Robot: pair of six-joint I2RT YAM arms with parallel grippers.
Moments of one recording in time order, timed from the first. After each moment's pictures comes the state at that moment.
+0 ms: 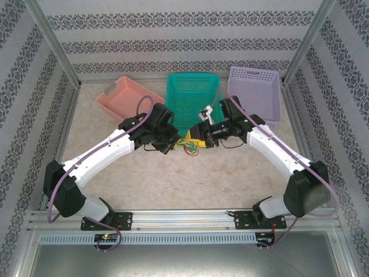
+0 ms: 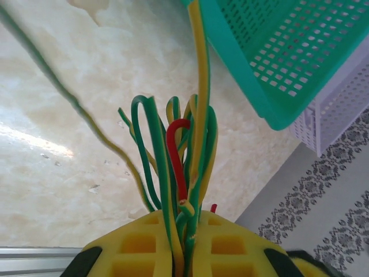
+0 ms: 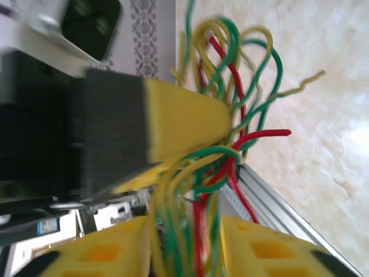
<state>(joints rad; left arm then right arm) -0.68 1.47 1.30 -0.79 0.19 -1.57 0.43 1.40 1.15 -0.62 -1.02 0.69</state>
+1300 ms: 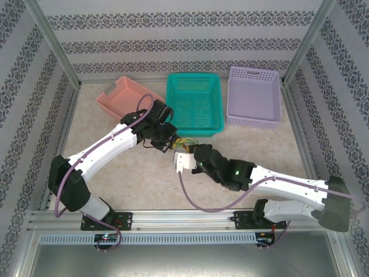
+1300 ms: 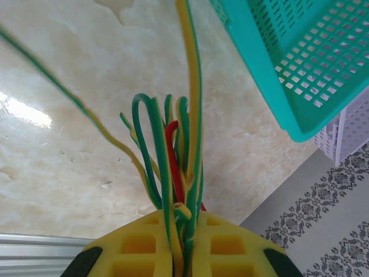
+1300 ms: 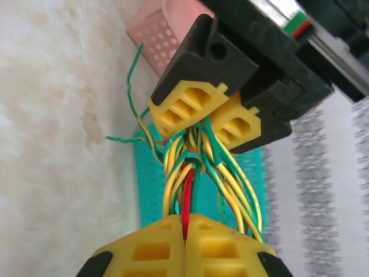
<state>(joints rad) -0.63 1.53 1.36 -0.86 0.27 -1.55 1.08 1.12 0.85 -0.32 0.39 -0.75</state>
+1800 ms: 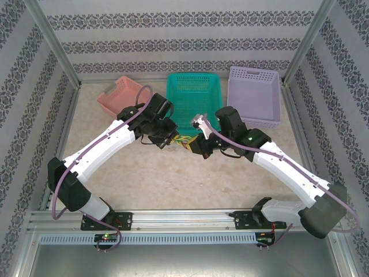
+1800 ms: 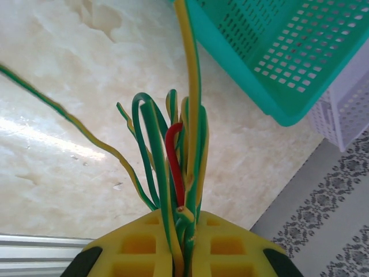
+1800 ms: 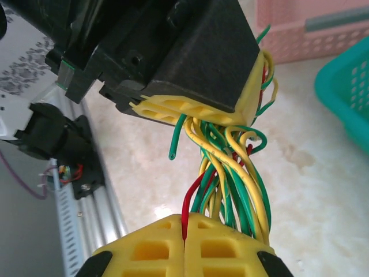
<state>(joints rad) -0.64 1.54 1.50 -1.01 0.21 -1.43 0.63 1.21 1.07 -0.58 -0.61 0.06</state>
